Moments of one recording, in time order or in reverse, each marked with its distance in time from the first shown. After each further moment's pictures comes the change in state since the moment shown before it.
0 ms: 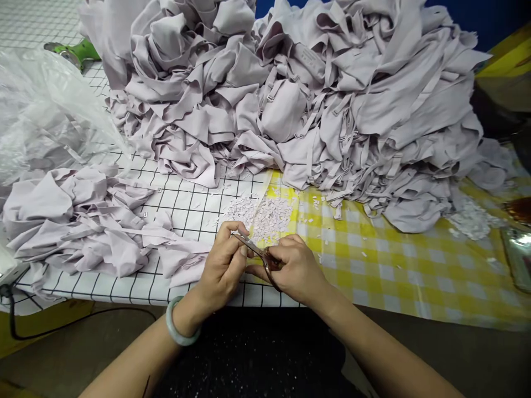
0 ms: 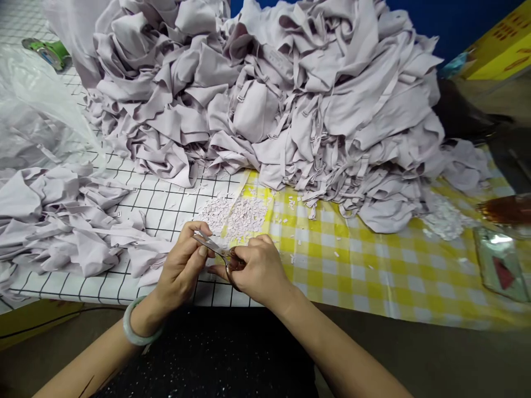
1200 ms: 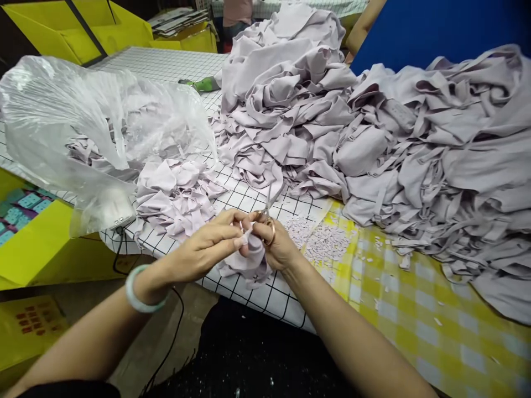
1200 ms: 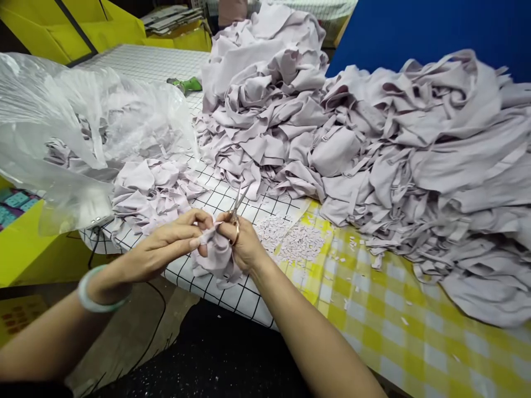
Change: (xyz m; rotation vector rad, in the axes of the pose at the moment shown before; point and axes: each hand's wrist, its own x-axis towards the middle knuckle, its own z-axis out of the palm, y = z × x) left_hand -0.021 0.065 -0.135 0.105 -0.171 -0.114; right_hand 0.088 -0.102 0.080 1.309 -0.384 0.369
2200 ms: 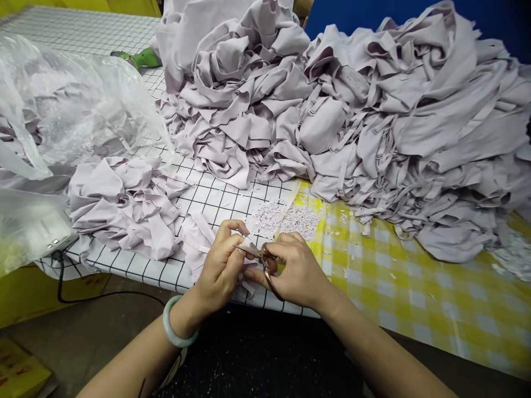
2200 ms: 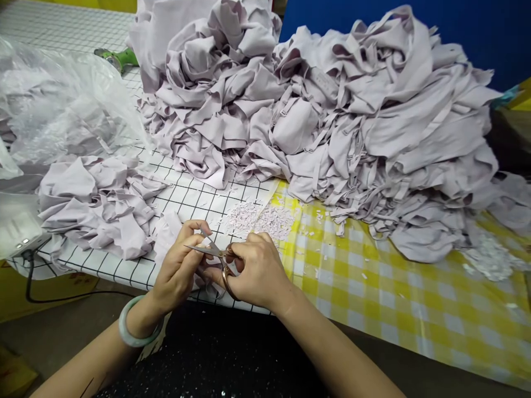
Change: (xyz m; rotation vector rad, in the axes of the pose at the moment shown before) left_hand 0.020 -0.038 0.095 -0.081 0.259 0.114; right_hand -0.085 -0.017 -0.063 -1.380 0.169 -0.334
